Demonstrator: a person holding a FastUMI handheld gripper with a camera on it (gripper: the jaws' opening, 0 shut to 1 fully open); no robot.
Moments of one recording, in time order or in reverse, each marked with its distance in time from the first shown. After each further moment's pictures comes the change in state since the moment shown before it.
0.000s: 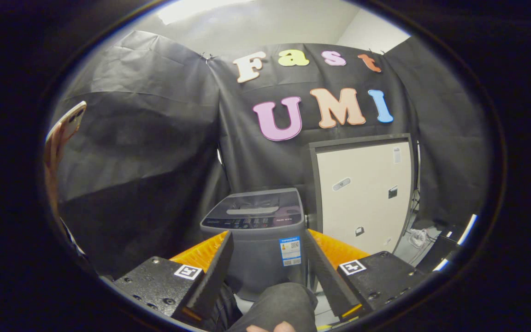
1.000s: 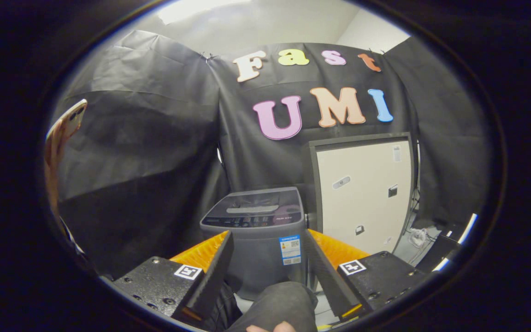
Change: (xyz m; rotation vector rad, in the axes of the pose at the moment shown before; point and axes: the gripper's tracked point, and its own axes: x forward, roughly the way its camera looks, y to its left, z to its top) arm -0.001 0.002 0.001 0.003 0.008 0.000
